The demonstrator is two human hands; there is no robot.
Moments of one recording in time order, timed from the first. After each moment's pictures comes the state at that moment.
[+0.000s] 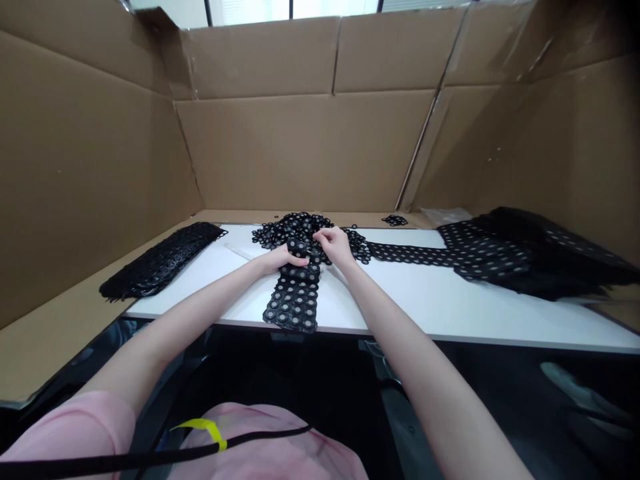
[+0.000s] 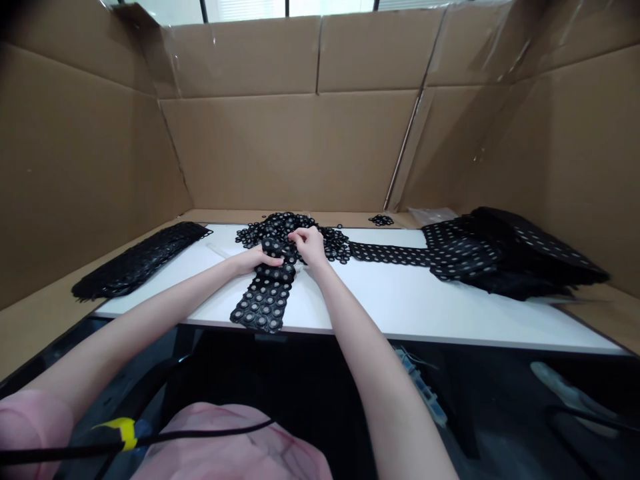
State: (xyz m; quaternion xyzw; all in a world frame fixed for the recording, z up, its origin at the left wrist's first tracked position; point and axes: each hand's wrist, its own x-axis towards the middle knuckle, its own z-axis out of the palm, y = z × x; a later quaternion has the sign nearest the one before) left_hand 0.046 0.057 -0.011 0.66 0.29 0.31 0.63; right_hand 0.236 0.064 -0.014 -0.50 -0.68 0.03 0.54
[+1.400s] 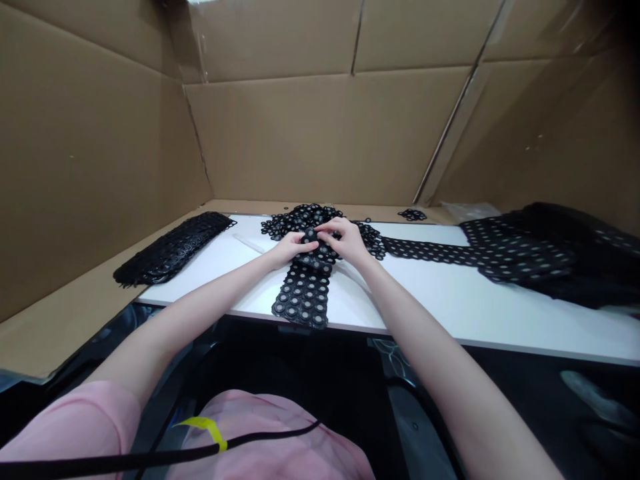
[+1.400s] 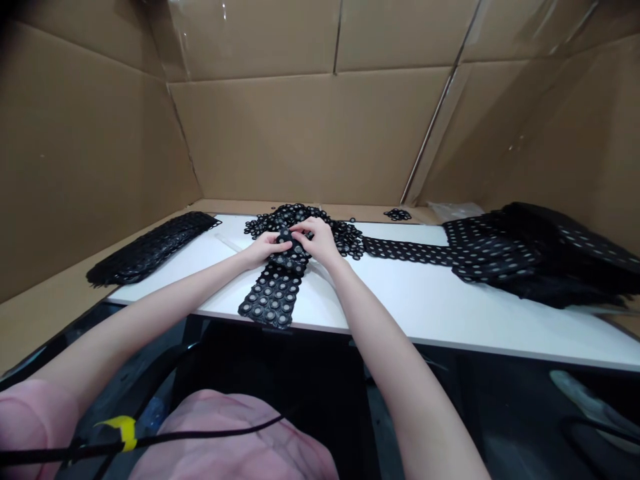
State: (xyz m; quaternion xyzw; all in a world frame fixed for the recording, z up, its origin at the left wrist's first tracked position) left_hand 0.047 0.064 -0.022 0.65 0.26 0.38 0.61; right_hand 0.230 0.042 -0.003 -0.41 -0.76 0.04 0.49
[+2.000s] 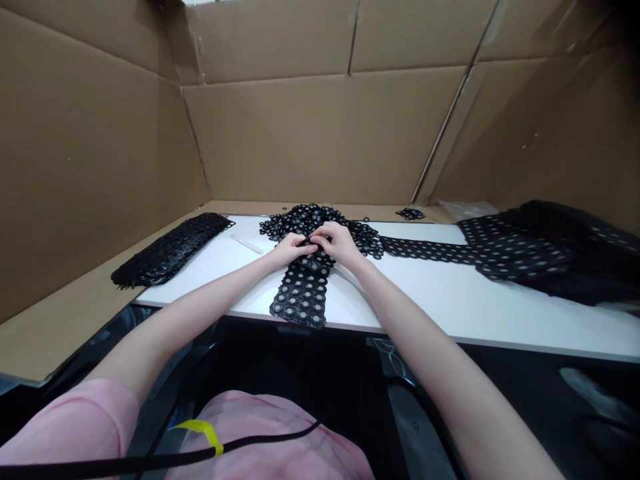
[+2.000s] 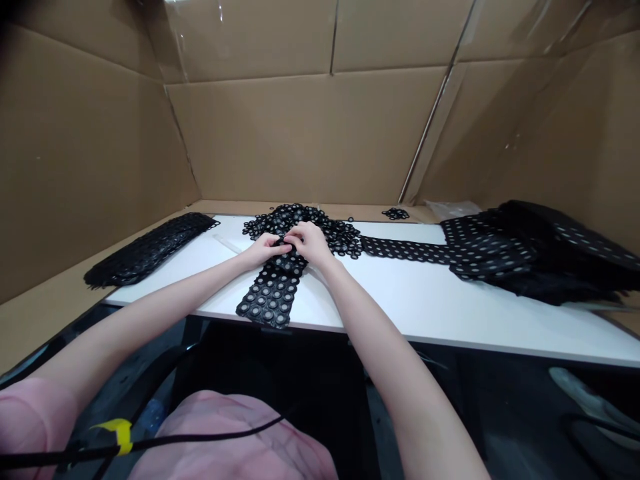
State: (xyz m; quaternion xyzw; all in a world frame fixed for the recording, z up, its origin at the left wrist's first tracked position) left_hand 0.048 0.068 -0.026 0.77 0.29 0.37 0.43; right_hand 0.221 0.047 -0.008 -0.43 -0.80 0.00 0.42
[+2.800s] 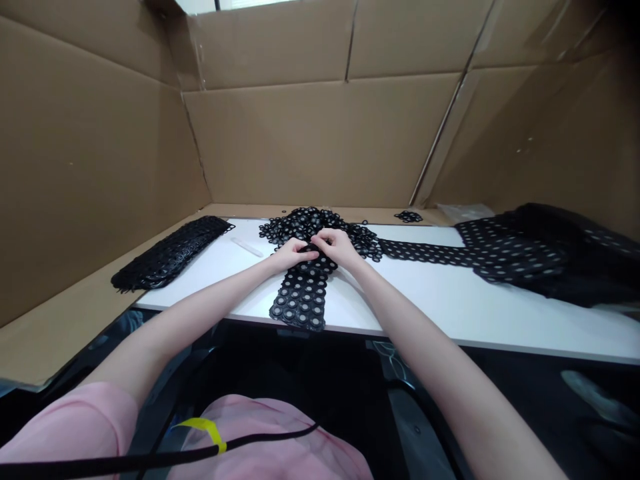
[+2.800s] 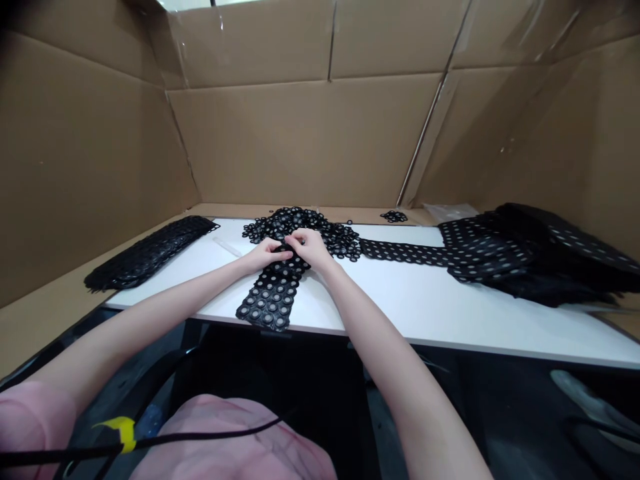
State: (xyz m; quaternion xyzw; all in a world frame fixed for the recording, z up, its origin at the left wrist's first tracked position) left_hand 0.049 0.063 -0.023 0.78 0.29 0.34 0.45; right_hand 0.219 0.043 -0.008 -0.43 -0.77 0.13 0.46
